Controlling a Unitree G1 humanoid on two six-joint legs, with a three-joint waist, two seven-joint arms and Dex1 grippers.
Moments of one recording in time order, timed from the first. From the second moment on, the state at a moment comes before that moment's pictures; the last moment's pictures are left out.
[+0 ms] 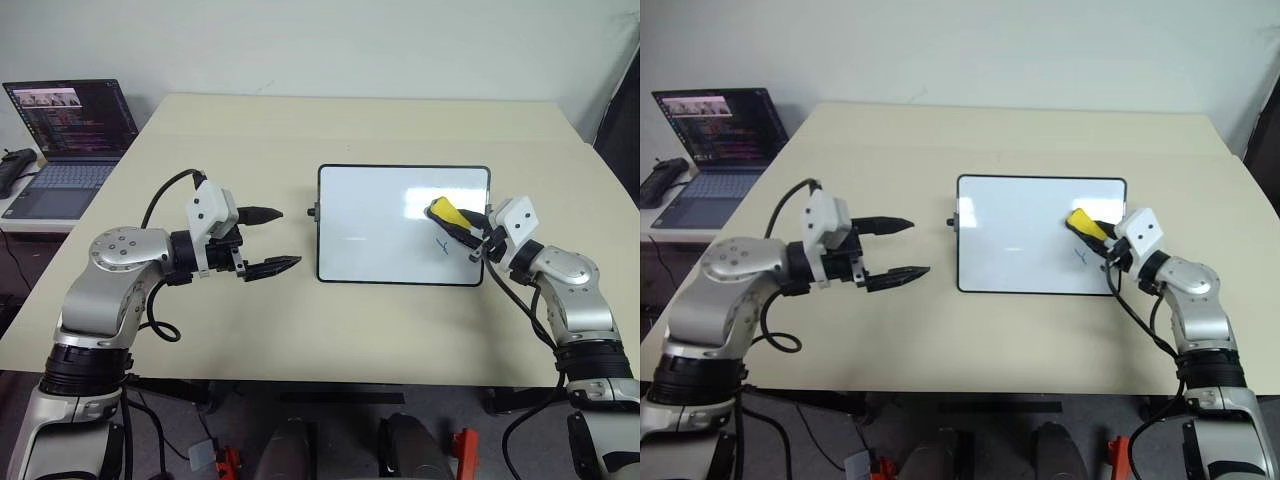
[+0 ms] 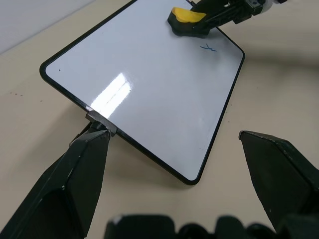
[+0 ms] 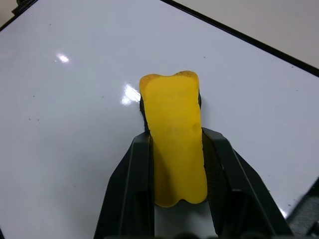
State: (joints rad) left arm -0.46 0.77 0.04 -0.11 -0.42 0.38 -1.08; right arm -0.50 -0.58 -0.07 0.37 0.14 -0.10 0.78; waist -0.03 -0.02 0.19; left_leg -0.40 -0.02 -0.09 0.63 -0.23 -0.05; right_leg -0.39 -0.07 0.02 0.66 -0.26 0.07
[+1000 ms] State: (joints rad) left arm -0.47 0.77 0.04 -0.11 -0.41 0.38 -1.09; right arm -0.44 -0.72 -0.02 0.41 0.07 -0.12 0.78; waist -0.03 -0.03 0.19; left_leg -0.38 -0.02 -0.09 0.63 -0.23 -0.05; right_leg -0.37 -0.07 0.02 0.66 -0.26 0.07
